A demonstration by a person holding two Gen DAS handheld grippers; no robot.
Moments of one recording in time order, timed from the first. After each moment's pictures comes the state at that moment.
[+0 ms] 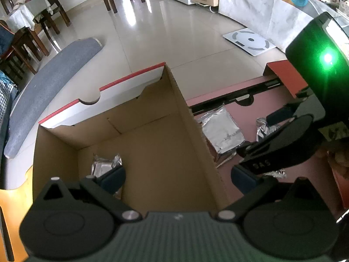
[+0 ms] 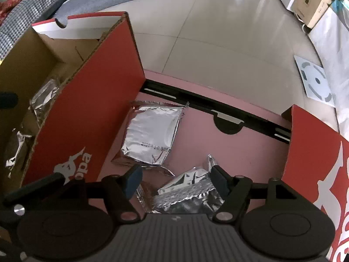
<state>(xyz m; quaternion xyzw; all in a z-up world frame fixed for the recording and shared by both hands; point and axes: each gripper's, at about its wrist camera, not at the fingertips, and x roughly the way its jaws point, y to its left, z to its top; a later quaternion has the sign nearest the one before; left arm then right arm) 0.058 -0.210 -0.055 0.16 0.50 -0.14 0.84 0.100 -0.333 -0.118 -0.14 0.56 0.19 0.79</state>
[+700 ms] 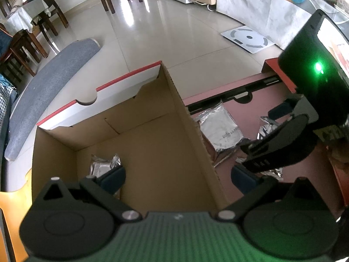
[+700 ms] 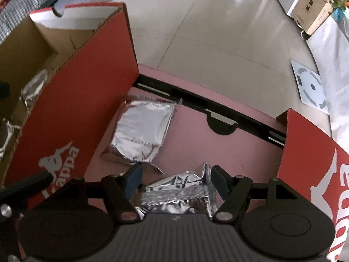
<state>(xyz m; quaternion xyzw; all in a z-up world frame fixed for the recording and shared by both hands) 0.058 -0.213 -0.058 0.17 0.50 -0.14 0.84 0.100 -0.331 -0.129 -0.18 0.56 0.18 0.79</state>
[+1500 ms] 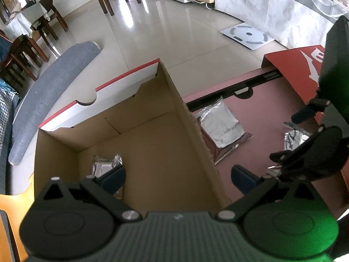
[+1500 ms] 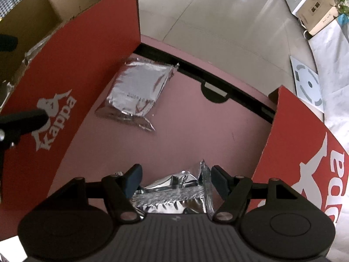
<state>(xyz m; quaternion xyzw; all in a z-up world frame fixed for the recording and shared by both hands) 0.053 -0.216 -0.061 0.19 0.50 -0.14 0.83 0.071 -0.353 -0.130 -0.23 0.58 0.19 0.76</state>
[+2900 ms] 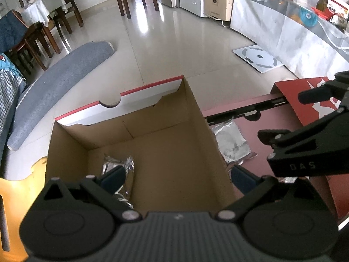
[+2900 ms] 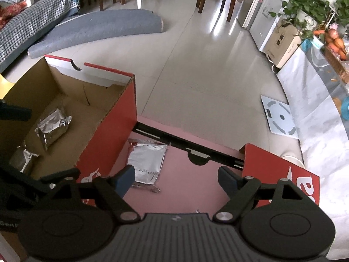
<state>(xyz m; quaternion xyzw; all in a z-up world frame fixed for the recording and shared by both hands) 0.053 -0.190 -0.036 0.12 0.48 -0.12 0.86 0.060 -0.325 -0.047 -0.18 0.46 0.14 0.86</state>
